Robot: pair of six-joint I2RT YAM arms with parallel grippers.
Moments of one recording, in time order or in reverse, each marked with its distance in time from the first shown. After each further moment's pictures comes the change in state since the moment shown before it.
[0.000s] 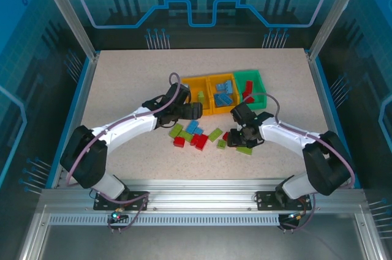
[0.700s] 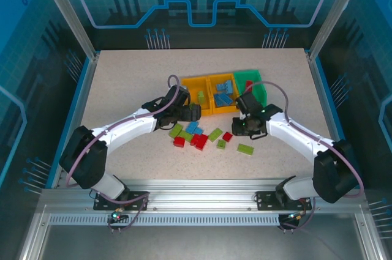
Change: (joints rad) left arm 0.000 -0.005 -0.029 0.000 -0.014 -0.024; right arm -0.066 -0.092 0.148 -0.074 0.066 -0.084
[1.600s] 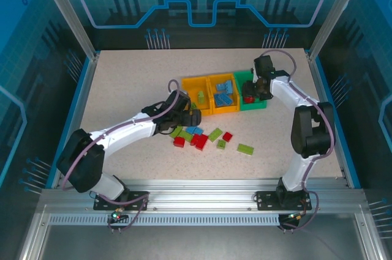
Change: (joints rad) left arm -0.049 -0.032 -0.050 -0.008 -0.001 -0.019; right arm -0.321 0.435 0.425 0.080 0.000 -0.243
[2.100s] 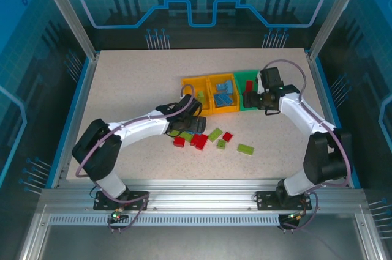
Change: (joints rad) left arm -0.046 0.163 0.080 -0.072 -0.014 0.038; right arm 0.020 -0.295 -0.265 0.006 -0.015 0.001
